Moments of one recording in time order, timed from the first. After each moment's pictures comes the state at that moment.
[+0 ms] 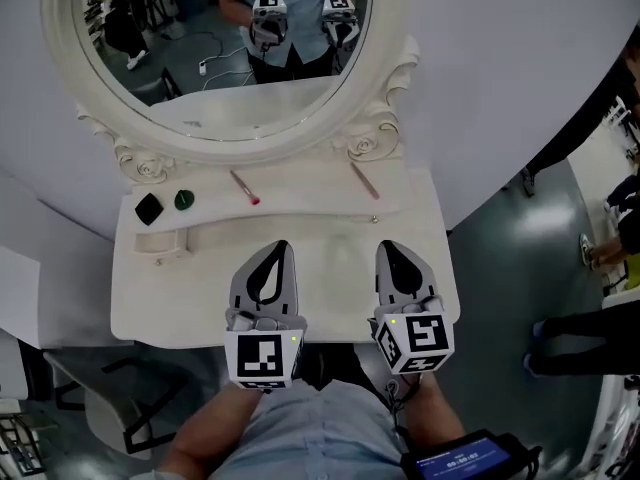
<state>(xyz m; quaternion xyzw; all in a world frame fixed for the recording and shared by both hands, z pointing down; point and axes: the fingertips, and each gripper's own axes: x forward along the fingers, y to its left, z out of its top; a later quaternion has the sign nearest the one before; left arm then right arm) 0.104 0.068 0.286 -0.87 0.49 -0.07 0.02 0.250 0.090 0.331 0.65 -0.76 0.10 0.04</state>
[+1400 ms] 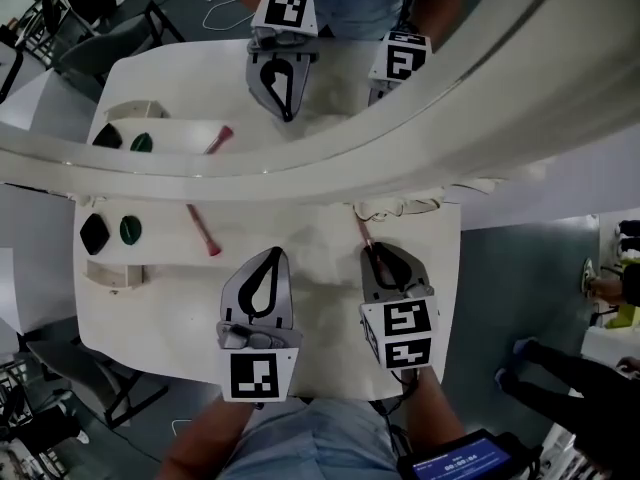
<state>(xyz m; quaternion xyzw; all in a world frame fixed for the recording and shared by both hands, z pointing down) 0.151 -0.088 0.378 -0.81 0.56 -0.11 -0.11 0.282 -0.080 0.468 0.51 -0.77 0.25 0.30</state>
